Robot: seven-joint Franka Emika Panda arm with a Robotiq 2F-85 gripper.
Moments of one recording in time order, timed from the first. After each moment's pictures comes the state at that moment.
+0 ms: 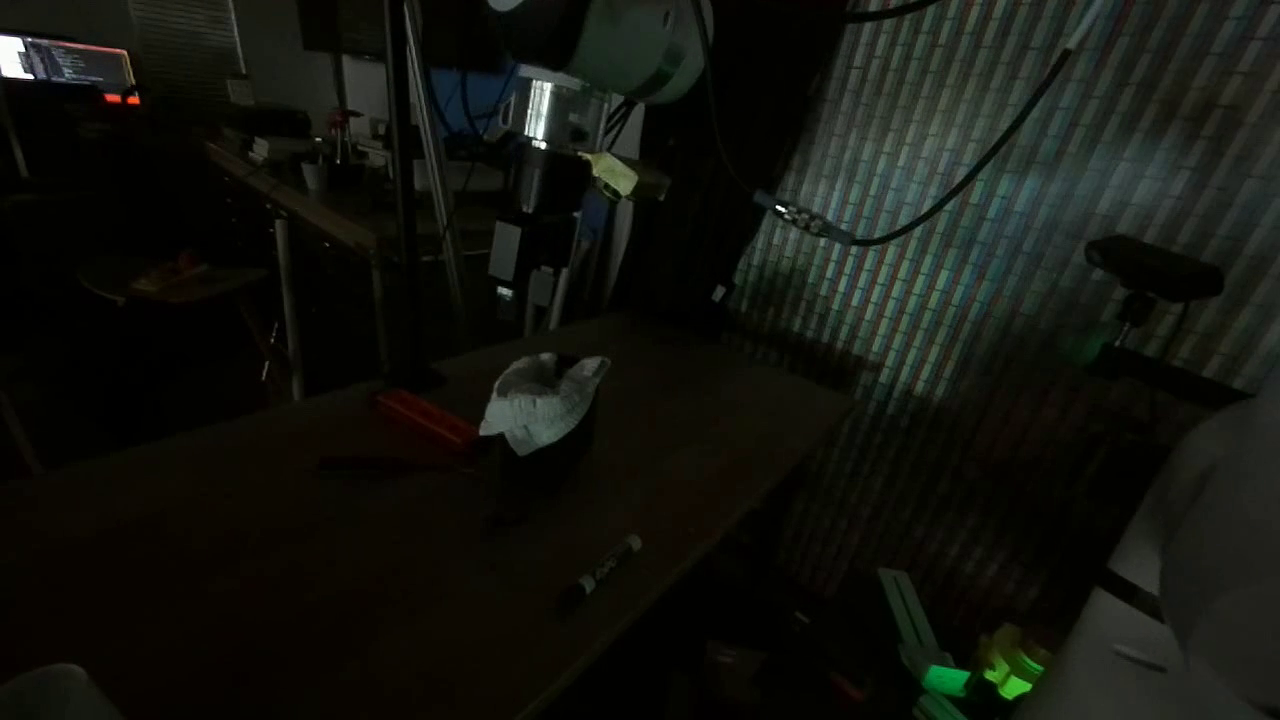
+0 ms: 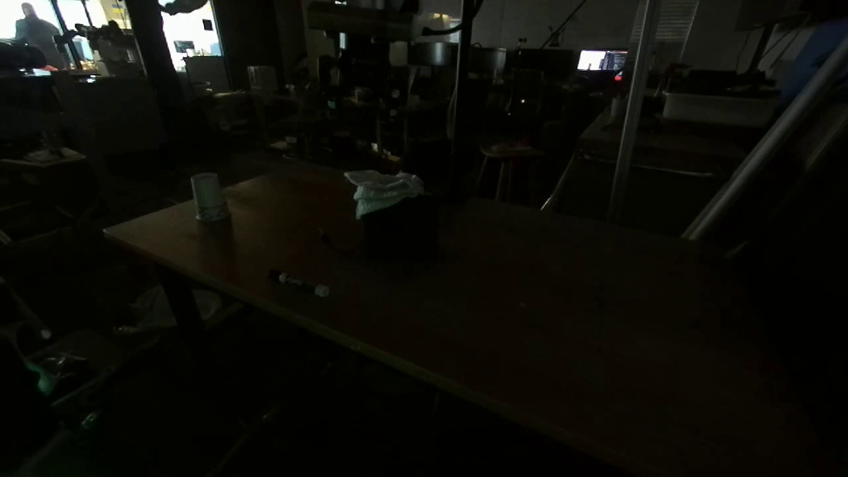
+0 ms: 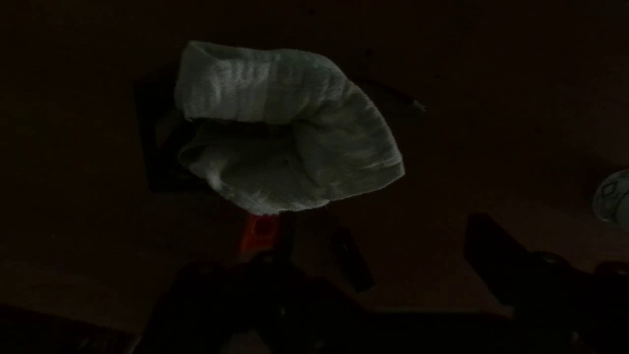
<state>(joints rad) -0.05 0.01 0.04 -2.06 0.13 2.13 -0.55</state>
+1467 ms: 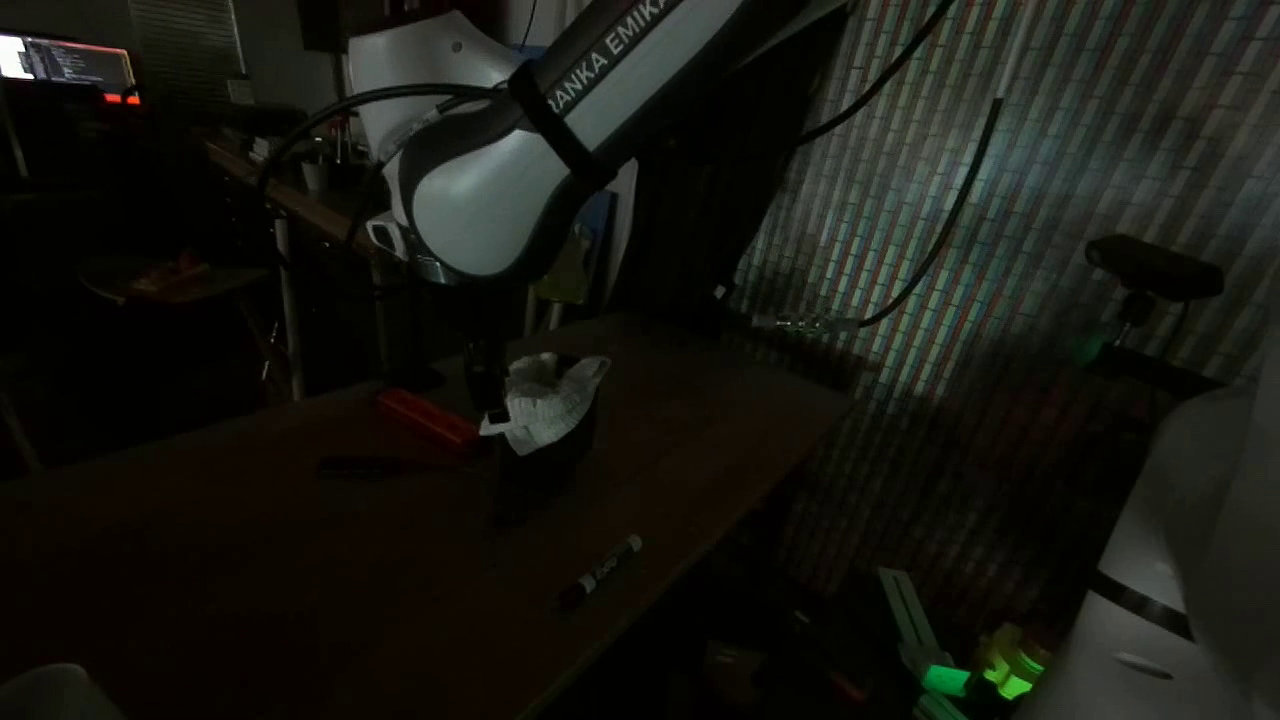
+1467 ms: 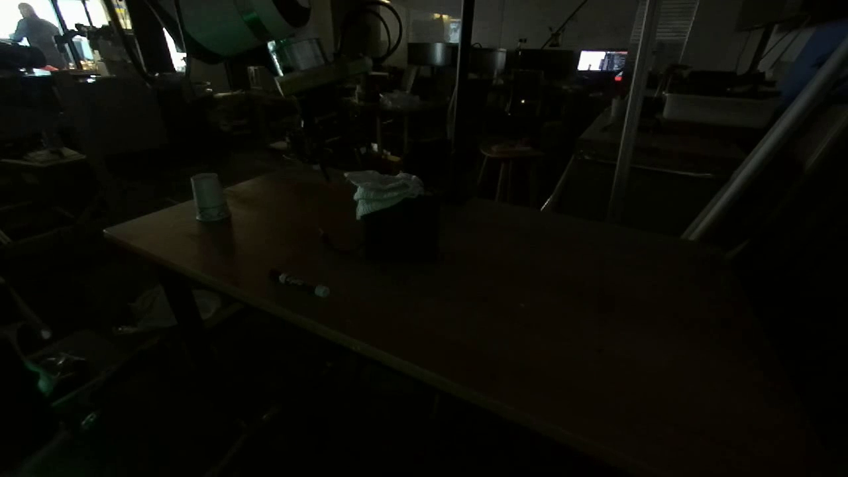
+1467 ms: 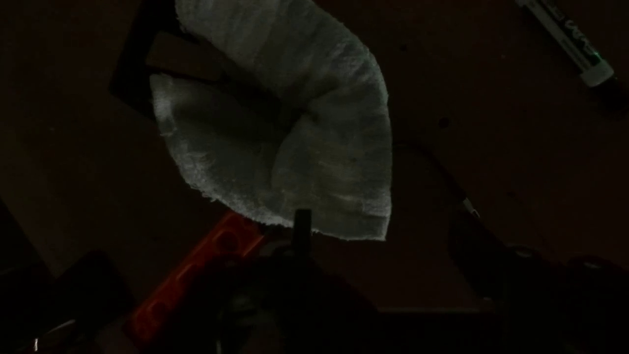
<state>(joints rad) 0.11 0.12 0.11 -2.17 -0.47 2.29 -0.42</state>
